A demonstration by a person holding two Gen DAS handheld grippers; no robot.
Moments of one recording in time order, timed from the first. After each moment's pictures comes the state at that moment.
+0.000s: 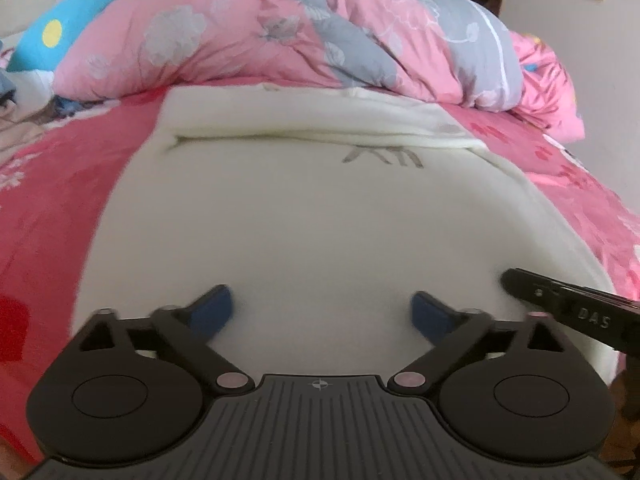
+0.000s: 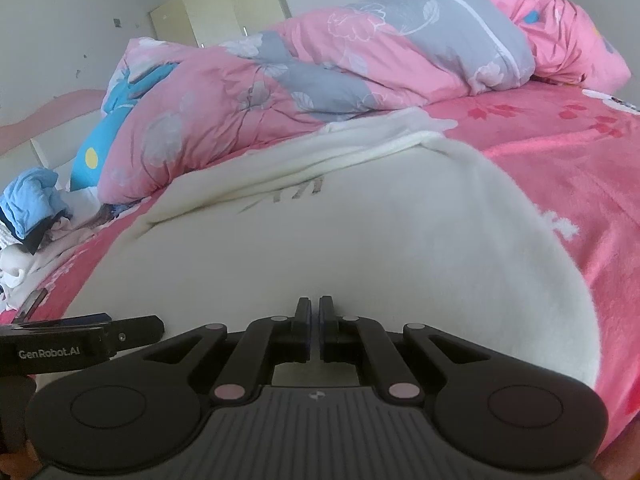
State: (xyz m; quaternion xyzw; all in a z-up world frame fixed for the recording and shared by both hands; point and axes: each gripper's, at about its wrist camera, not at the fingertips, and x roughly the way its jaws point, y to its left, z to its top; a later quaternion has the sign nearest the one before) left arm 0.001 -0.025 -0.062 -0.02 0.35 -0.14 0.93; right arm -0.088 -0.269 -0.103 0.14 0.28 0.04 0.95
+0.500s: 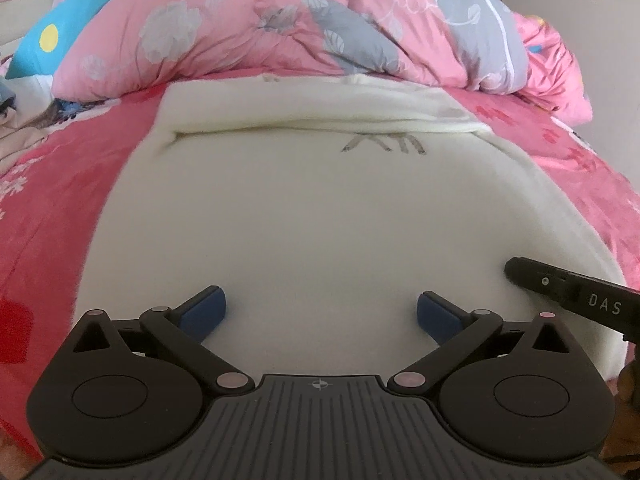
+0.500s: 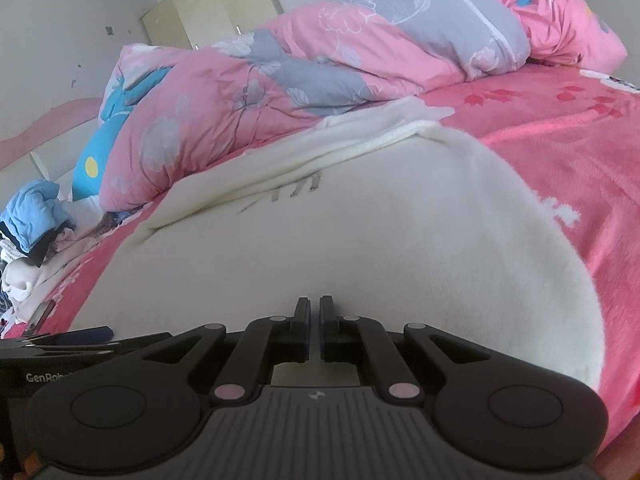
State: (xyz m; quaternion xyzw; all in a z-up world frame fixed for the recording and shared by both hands) left arm 0.004 -0.034 -0.060 0.00 0.37 -0.12 0.92; right arm -0.086 -0.277 -0.104 0.17 0.29 0.04 0.94
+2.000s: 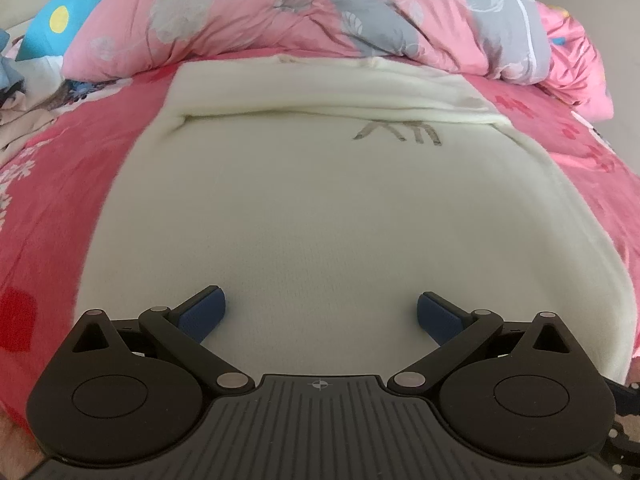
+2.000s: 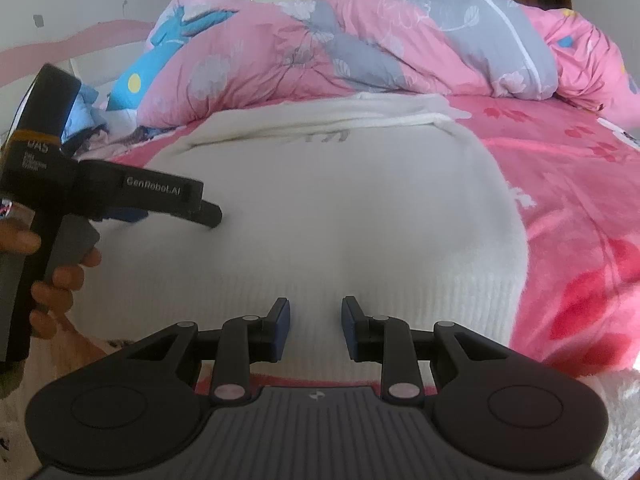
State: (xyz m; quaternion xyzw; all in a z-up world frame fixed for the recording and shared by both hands) left arm 0.016 -0.039 -0.057 -0.01 0.40 -0.09 0.91; right arm -0.167 -0.265 -0.095 0.04 0.33 0.08 0.94
